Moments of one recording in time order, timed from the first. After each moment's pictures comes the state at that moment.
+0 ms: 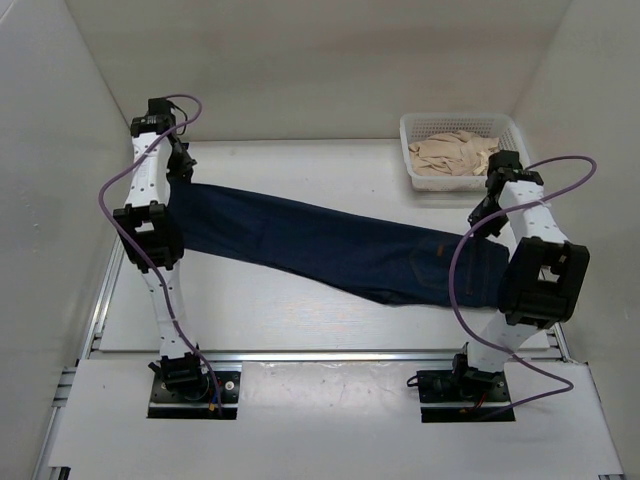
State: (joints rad) left arm 0.13 2.31 2.37 -1.18 -0.12 -0.43; right arm -0.14 1.70 1.38 -0.94 0.21 0.60
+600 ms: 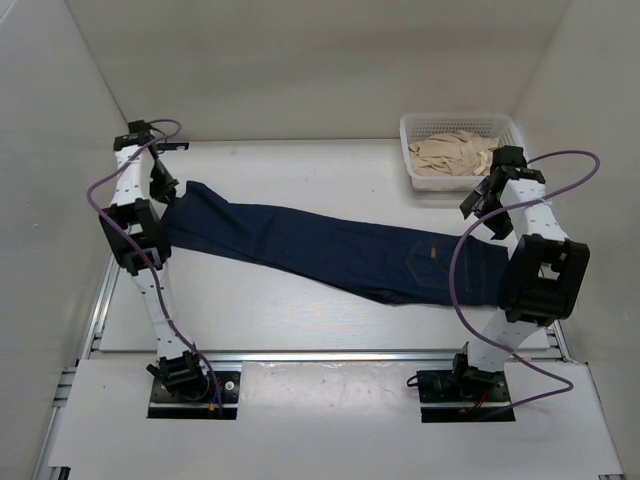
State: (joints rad) left arm 0.23 2.38 2.27 -1.13 -0.10 -0.40; right arm -0.15 1.75 1.43 -0.86 0.20 0.59
